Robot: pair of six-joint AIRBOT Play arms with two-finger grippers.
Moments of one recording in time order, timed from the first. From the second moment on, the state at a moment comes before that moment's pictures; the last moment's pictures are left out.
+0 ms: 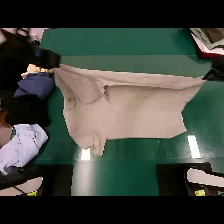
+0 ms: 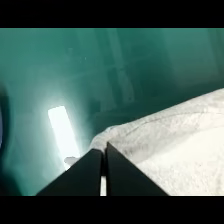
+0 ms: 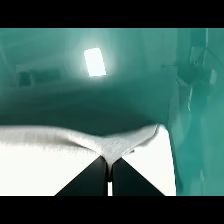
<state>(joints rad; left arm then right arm) -0.23 -1.35 1.68 1.50 -1.27 -1.53 -0.33 -1.39 1.64 -1.23 1.56 1.64</state>
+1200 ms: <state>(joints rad) -0.18 -1.60 1.52 1.56 -1.14 -1.49 -0.12 -1.62 1.45 -1.37 1.08 1.47</state>
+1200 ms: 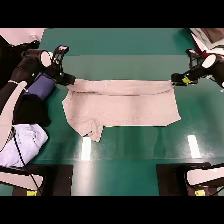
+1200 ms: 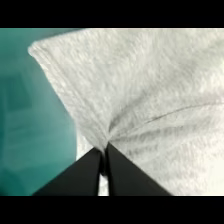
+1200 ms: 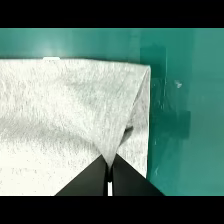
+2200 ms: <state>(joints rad) -0.19 -1.10 0.78 1.24 -1.21 -1.72 -0.22 -1.20 1.10 -1.38 1.25 1.47</state>
